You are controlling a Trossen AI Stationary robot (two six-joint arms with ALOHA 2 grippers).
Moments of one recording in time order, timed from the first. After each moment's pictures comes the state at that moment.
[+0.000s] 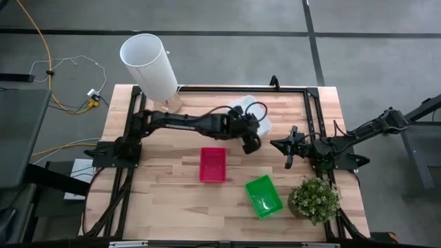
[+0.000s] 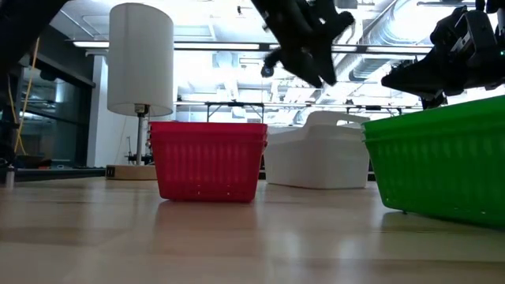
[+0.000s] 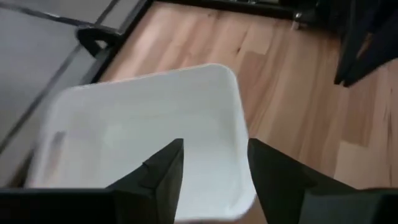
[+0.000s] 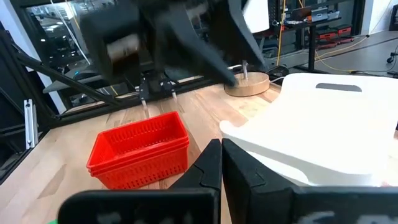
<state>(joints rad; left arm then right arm) 0.12 2.12 1.93 -0.62 -0.41 -0.17 0.34 0.56 0.01 0.49 0.59 0.22</state>
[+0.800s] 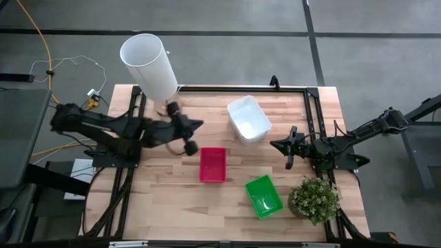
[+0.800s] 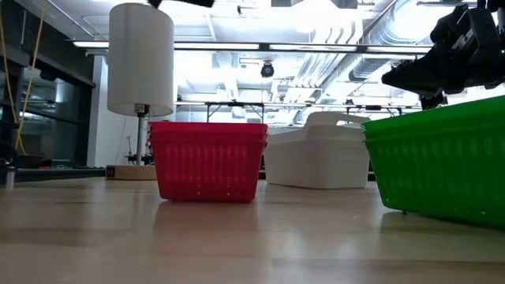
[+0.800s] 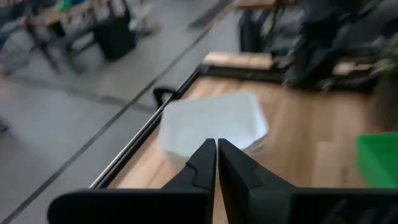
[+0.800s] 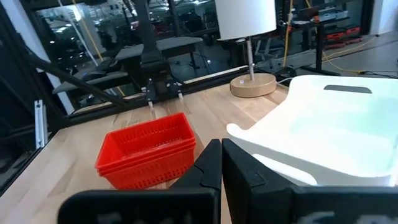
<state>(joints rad) -0.09 1.18 1.06 -0.33 -0.70 -0.11 0.34 0.56 0.01 0.50 0.57 0.22</state>
